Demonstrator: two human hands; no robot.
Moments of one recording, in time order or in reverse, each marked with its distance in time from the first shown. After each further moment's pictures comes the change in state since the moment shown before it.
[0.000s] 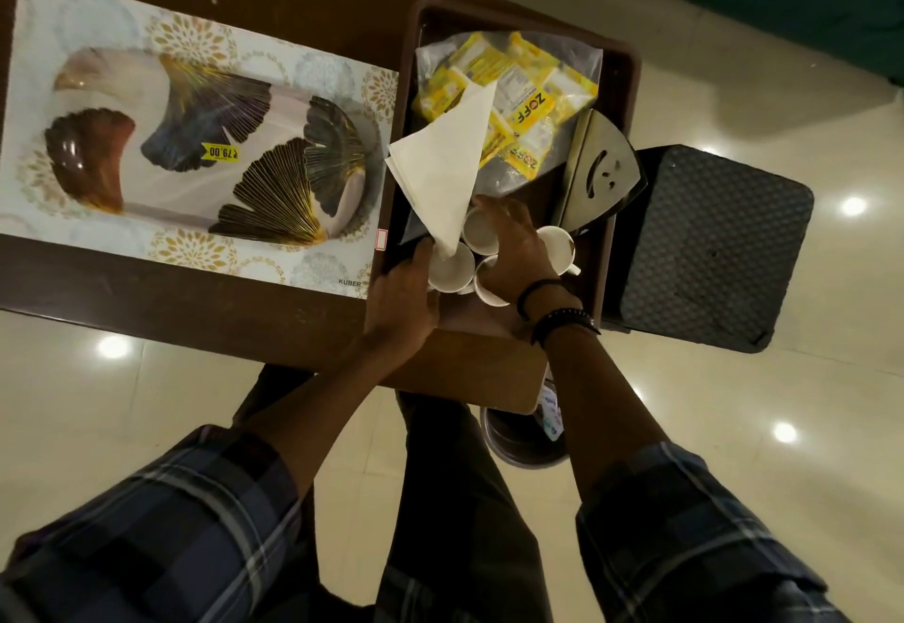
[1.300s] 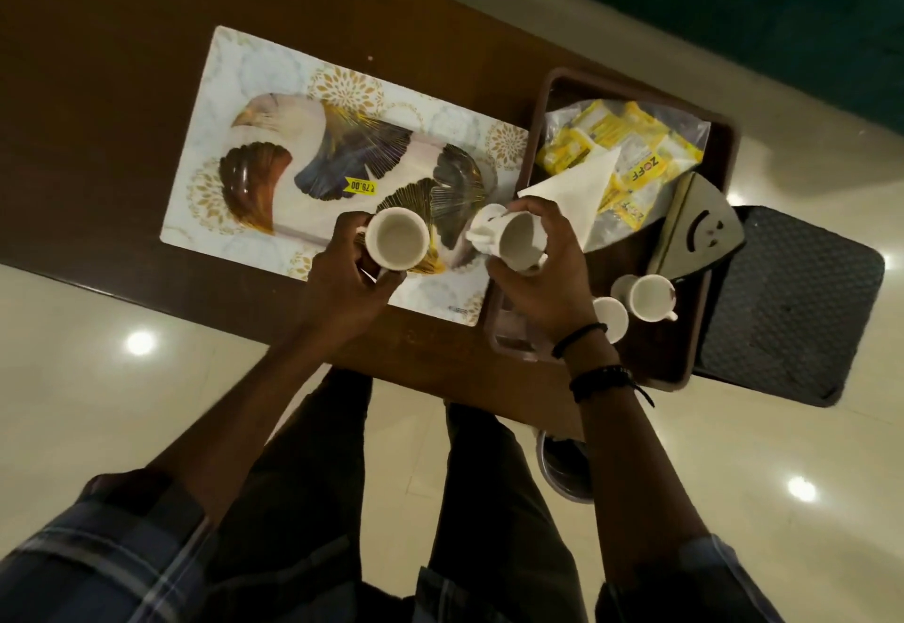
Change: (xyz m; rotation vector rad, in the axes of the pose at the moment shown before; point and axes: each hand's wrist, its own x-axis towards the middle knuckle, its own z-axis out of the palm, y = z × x) left_hand -0.019 -0.120 -0.172 -0.343 0.238 -0.067; right_hand -0.011 -0.149 0.038 0.254 0.309 -0.233
